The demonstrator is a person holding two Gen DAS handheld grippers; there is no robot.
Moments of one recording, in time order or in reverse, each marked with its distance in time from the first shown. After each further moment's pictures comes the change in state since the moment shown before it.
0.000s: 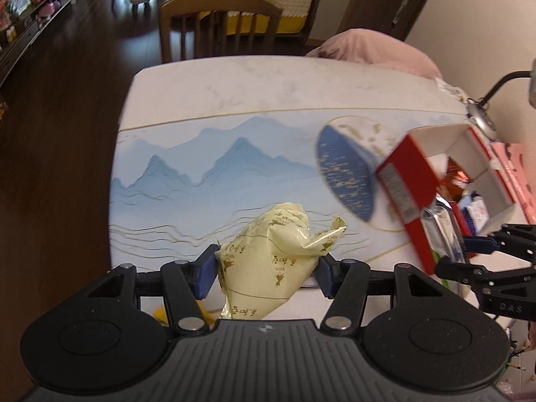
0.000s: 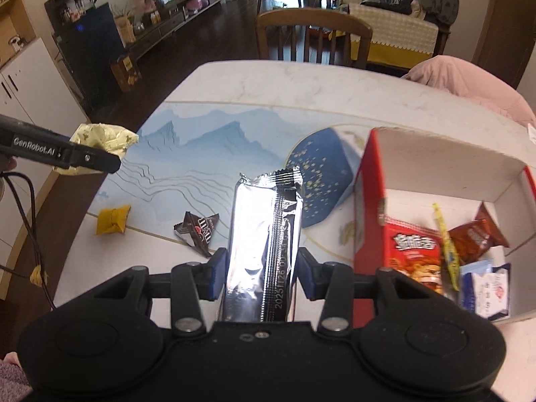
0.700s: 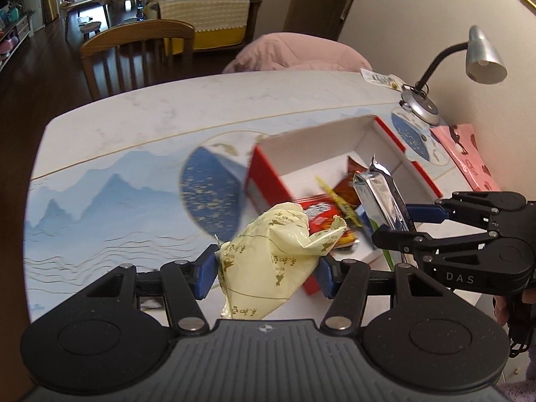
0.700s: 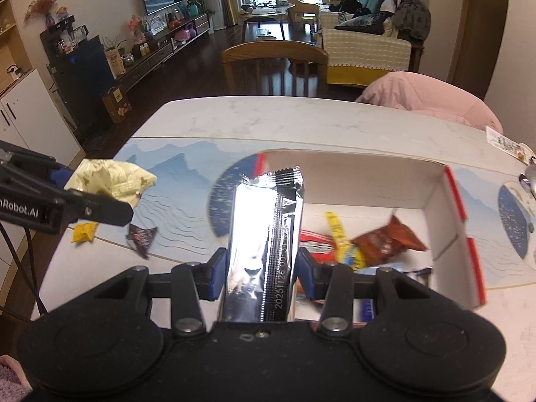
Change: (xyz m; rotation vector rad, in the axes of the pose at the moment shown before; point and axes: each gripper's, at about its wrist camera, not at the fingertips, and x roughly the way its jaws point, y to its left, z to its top) left arm -0.004 -0.190 0.017 0.108 -0.031 -0.074; right arm -0.065 -0.119 -0.021 0.027 -0.099 -0.012
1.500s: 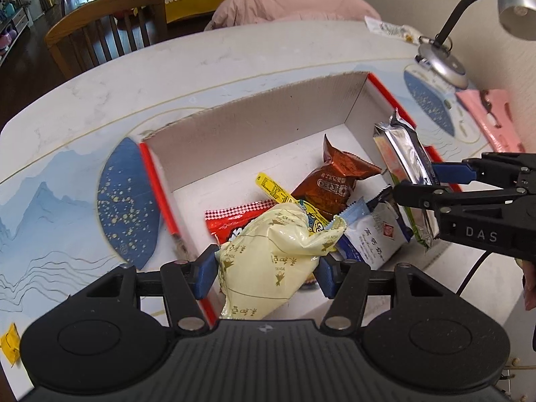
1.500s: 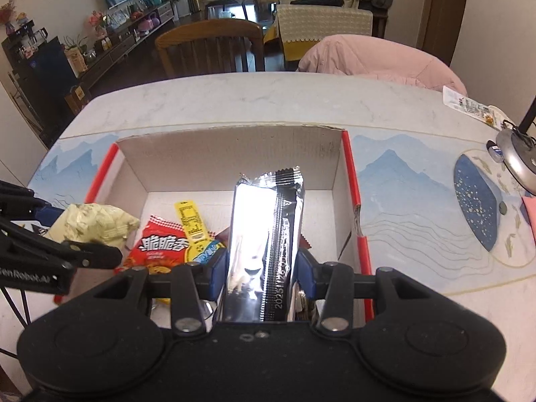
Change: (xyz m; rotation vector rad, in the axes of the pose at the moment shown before) left arm 0.141 -0.110 0.048 0.022 0.157 0.112; right arm 0.049 -0.146 -0.002 0.060 0.074 -0.051
